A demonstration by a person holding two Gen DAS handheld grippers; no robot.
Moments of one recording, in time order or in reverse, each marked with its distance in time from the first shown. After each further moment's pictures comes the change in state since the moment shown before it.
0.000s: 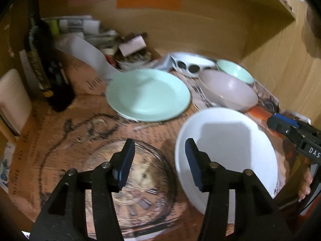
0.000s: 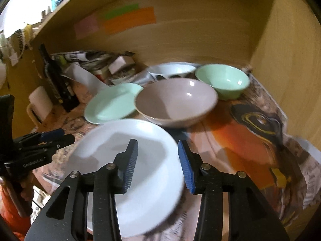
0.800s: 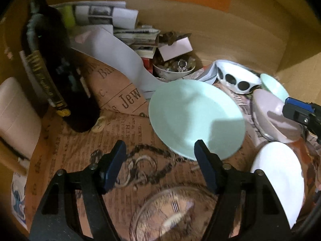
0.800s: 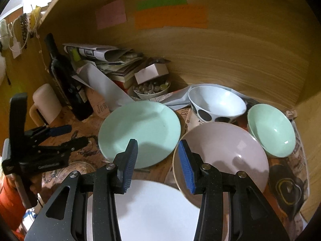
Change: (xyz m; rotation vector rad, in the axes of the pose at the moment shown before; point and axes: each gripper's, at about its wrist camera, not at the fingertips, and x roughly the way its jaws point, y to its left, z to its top) left arm 0.070 0.072 0.057 -0.052 0.077 0.097; right arm 0.077 0.051 0.082 -0.177 0.076 0.102
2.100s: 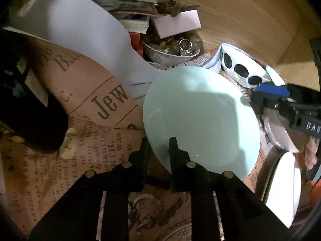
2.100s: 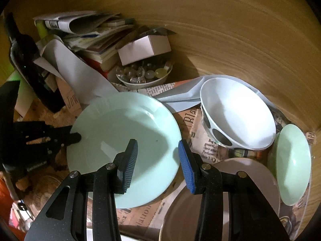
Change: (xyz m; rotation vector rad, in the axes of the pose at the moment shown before) left arm 0.079 0.024 0.034 -0.014 0.177 -0.177; right arm 0.104 -0.002 0.048 -0.081 0.247 -0.027
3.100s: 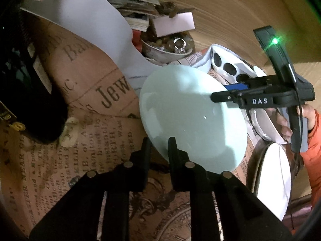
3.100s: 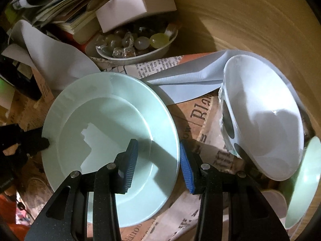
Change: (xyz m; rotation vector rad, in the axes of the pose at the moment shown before) left arm -0.021 0.012 -0.015 -0.001 0.010 -0.100; right arm 0.084 -0.005 0.032 -0.013 0.264 0.050
